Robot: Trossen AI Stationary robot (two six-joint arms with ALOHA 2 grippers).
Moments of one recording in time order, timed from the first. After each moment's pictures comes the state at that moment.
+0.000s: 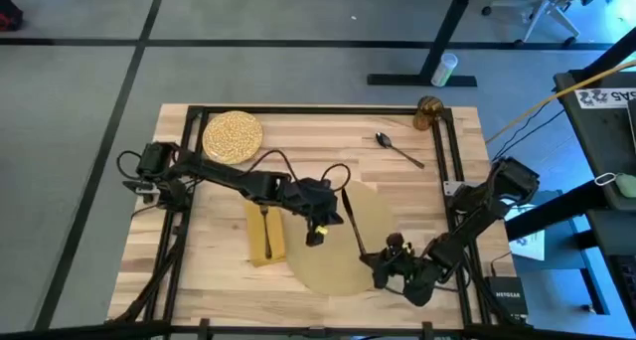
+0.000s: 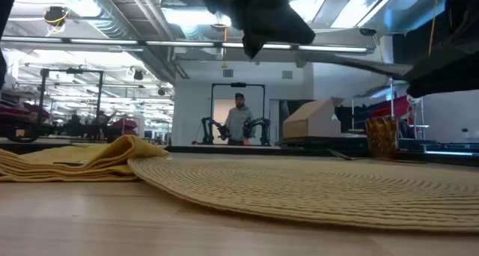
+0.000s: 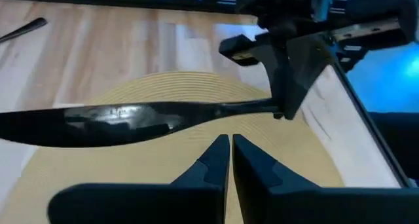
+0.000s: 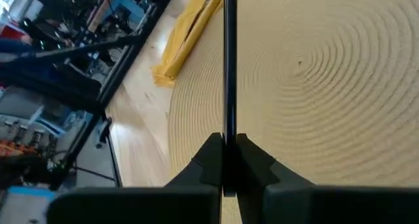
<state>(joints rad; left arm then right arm) -0.15 1.79 1.28 -0.06 0.04 -0.10 0.89 1.69 0.71 0.13 0.91 1.64</state>
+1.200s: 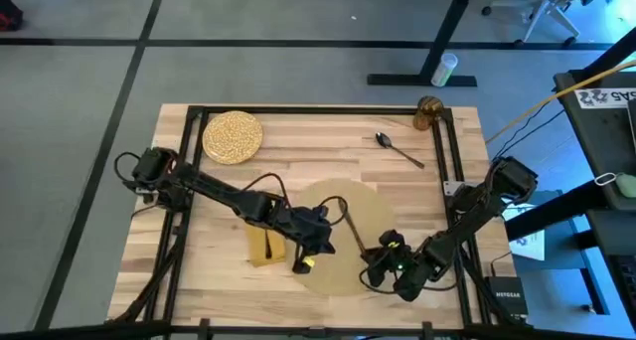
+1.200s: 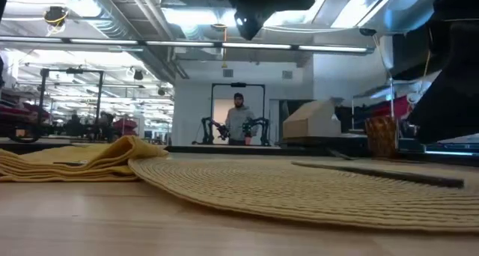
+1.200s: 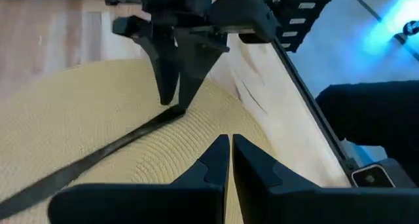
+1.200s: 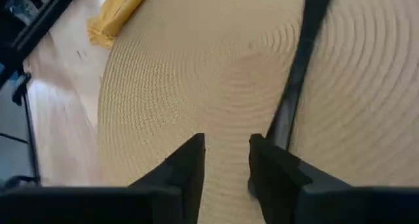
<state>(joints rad) -0.29 1.79 1.28 -0.10 0.04 -0.08 0.82 1.68 0.74 -0.10 0.76 1.55</state>
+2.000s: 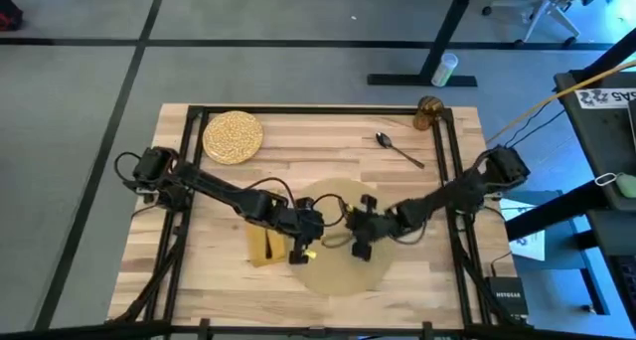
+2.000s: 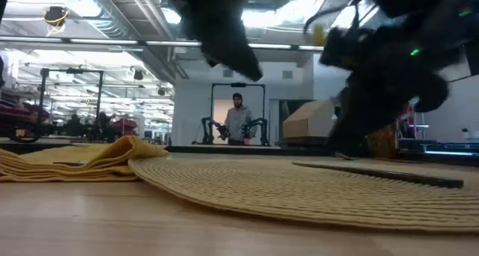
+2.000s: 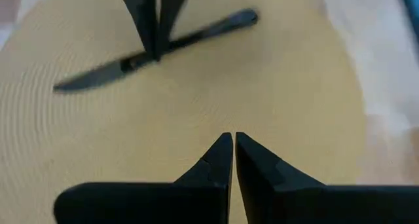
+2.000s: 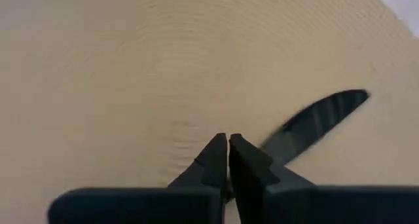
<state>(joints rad) -0.27 1.79 1.23 -0.35 -0.13 -0.22 0.31 1.66 0.74 -0.04 0.27 0.33</state>
